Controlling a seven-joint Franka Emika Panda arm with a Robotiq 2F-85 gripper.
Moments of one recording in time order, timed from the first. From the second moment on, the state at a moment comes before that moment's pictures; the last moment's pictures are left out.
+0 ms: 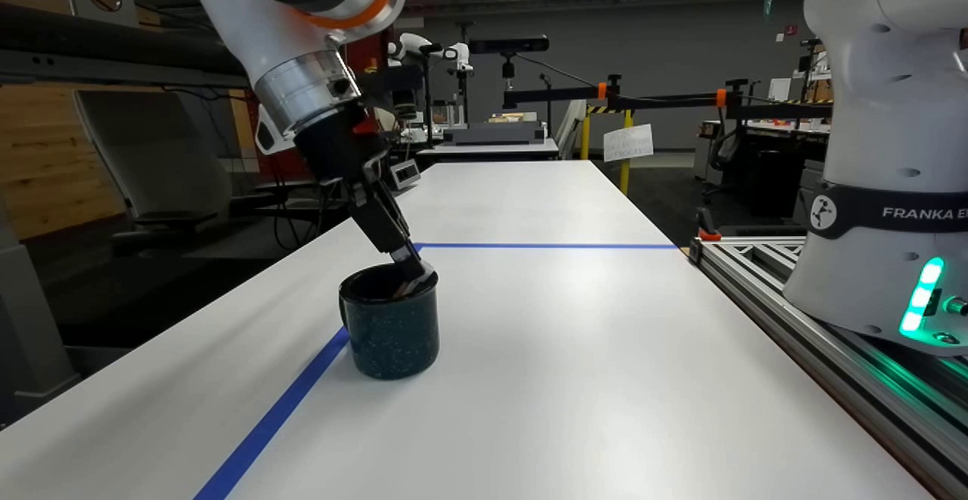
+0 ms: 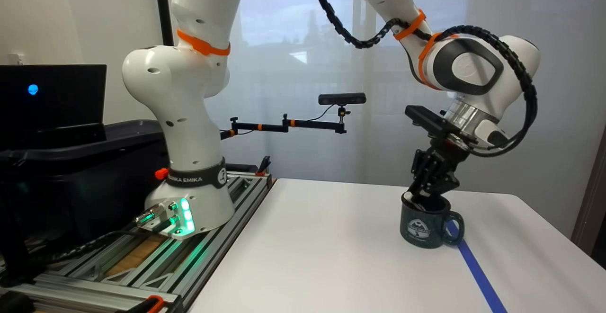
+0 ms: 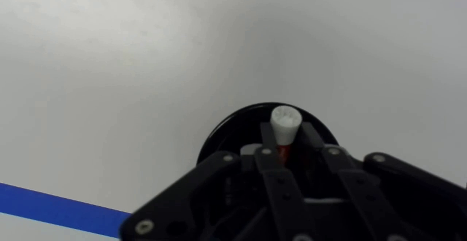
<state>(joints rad) 0.03 0.43 0.06 -1.96 0.01 1.97 -0.22</state>
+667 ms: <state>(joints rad) 0.00 0.26 0.06 -2.00 0.06 1.97 -0.26</state>
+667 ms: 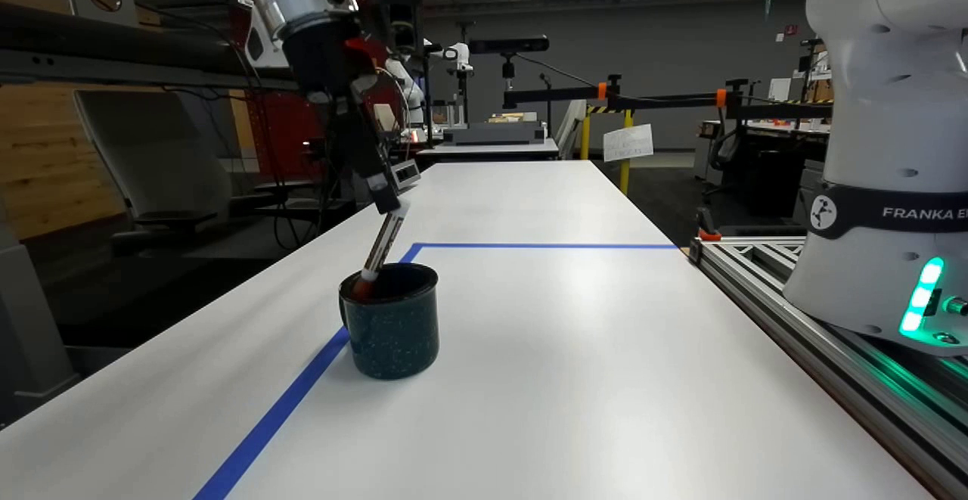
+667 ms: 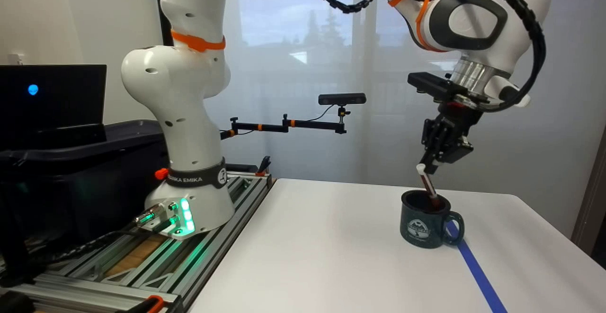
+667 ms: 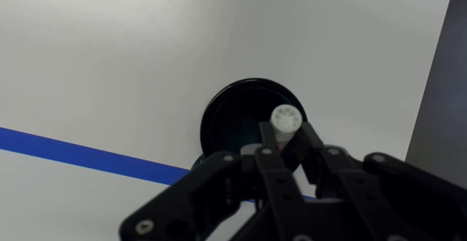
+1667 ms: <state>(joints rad) 0.00 -0.15 0.06 -2.39 -0.22 2.12 0.27</state>
